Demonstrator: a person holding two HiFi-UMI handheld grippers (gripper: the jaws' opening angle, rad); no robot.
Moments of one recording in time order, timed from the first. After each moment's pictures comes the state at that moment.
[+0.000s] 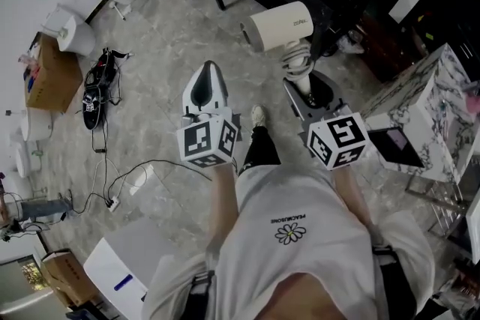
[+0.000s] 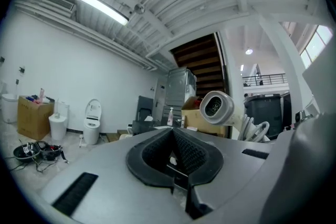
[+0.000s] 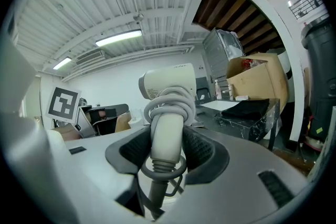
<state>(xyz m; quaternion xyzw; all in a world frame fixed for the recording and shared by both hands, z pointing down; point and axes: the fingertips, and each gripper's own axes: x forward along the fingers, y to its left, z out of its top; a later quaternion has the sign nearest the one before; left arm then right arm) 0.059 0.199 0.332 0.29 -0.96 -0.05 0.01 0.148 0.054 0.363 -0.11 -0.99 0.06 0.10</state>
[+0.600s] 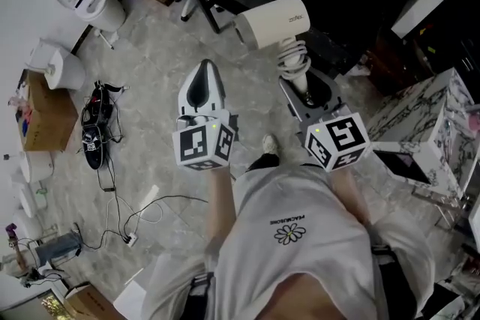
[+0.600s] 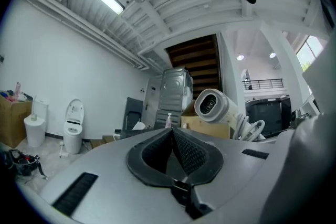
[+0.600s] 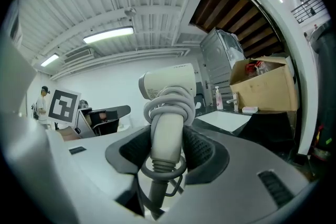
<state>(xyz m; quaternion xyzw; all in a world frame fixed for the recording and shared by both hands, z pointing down) -0.174 0.168 0.289 0.35 -0.93 -0.05 -0.01 -0.077 0.041 0.318 -0.06 -0.99 0.05 0.07</state>
